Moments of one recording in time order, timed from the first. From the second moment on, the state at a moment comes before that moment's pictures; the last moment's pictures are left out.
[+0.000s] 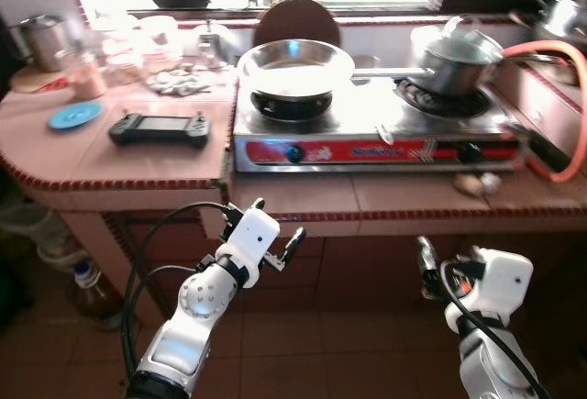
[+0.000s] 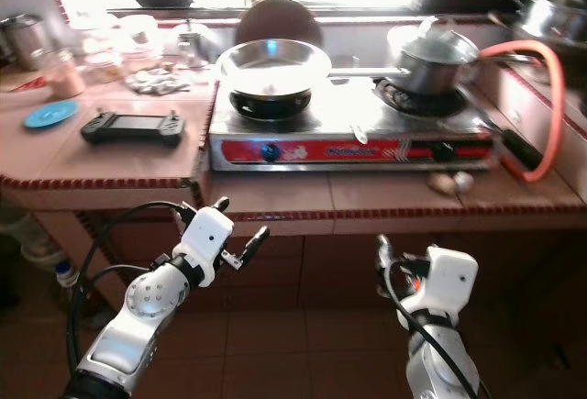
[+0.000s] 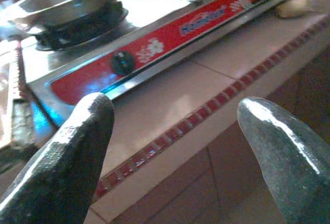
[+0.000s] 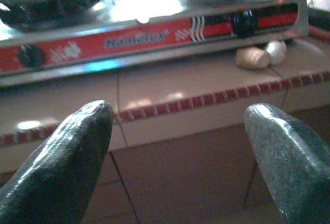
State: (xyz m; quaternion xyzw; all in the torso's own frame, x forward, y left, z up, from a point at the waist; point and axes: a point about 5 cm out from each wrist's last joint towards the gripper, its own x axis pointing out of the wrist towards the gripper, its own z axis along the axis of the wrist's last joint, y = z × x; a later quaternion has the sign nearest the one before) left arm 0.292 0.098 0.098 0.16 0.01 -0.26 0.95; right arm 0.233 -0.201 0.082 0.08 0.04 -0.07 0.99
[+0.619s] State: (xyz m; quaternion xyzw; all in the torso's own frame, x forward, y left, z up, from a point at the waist) left arm 0.305 0.105 0.101 0.14 0.01 -0.20 0.97; right arm 0.250 -0.190 0.097 0.09 0.01 -0.03 1.00
